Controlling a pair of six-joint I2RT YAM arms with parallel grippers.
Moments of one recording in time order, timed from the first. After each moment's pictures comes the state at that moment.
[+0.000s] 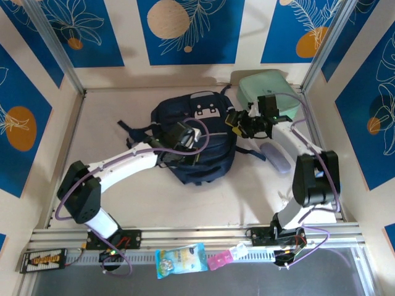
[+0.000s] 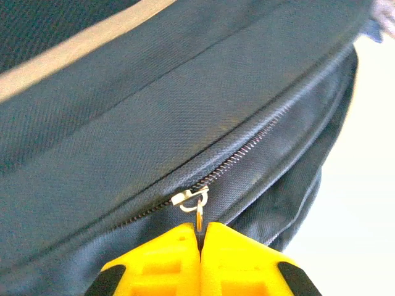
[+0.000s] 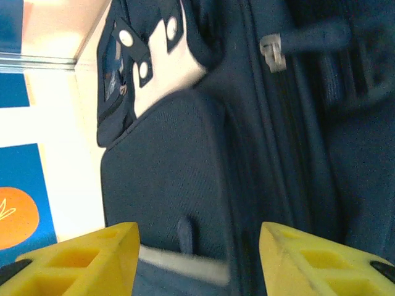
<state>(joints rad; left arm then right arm) -0.81 1.60 1.21 -0.55 0.07 -0.40 0.15 1.60 1.15 -0.40 -0.60 0.80</state>
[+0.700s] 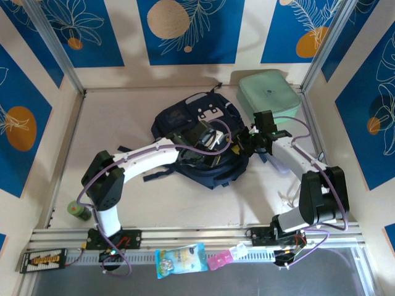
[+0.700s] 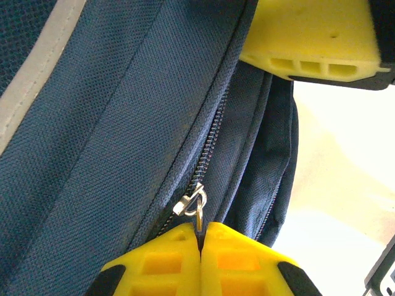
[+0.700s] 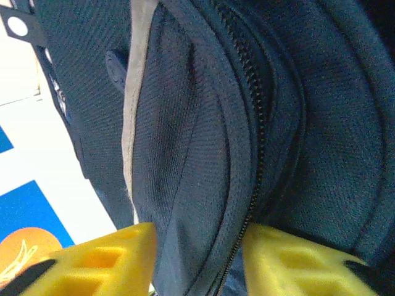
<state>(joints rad) -0.89 1.80 1.41 -0.55 0.18 -0.37 0.22 1.47 0.96 -0.45 -0.52 1.13</state>
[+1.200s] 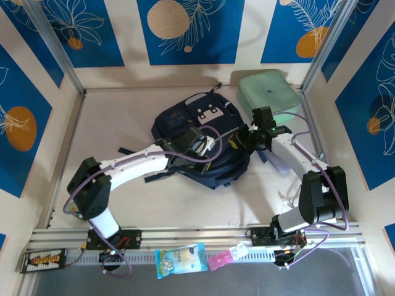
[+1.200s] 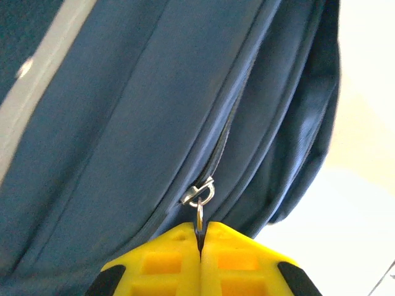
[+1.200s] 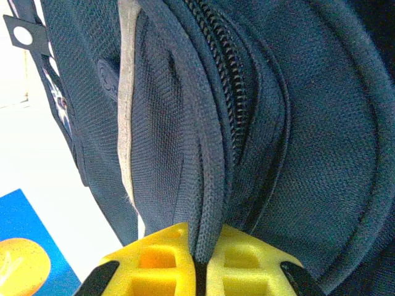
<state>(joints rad) -0.89 1.64 1.21 -0.56 0.12 -0.34 0.22 1.46 1.03 -0.55 -0.46 1.10</state>
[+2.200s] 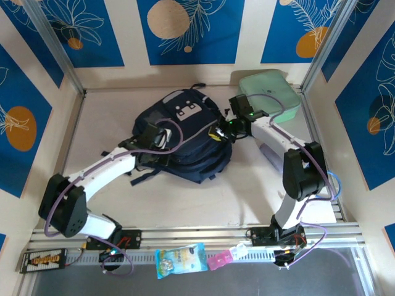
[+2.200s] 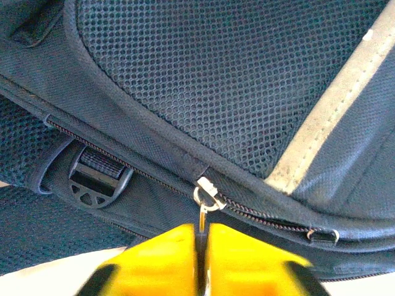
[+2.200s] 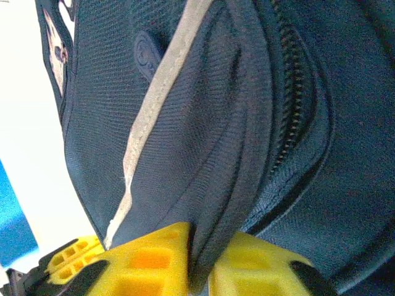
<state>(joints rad) -0.55 1.40 0.96 -0.59 -0.04 -0.27 0.38 1.75 1.34 -0.58 -0.52 0.85</state>
